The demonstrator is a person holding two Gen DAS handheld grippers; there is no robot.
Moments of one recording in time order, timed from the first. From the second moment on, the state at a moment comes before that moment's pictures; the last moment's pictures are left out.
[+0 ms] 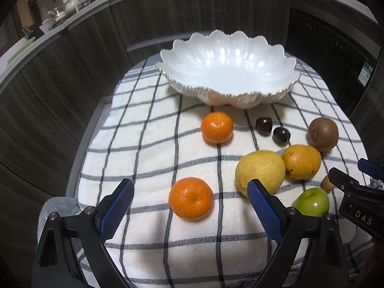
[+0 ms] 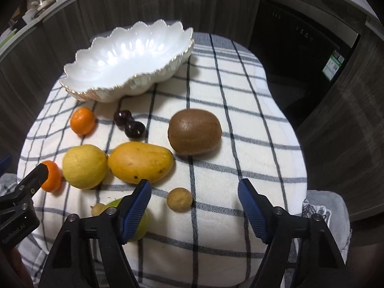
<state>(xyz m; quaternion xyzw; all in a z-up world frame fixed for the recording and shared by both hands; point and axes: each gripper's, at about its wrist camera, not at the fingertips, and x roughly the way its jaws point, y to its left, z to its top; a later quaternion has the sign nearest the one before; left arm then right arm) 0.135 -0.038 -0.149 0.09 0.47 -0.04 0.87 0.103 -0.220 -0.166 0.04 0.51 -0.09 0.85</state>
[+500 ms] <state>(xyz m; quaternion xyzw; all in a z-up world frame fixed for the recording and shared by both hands) 0.151 -0.041 -0.184 0.09 0.52 -0.04 0.85 0.118 -0.212 -0.191 0.04 0.55 -0.08 0.83</state>
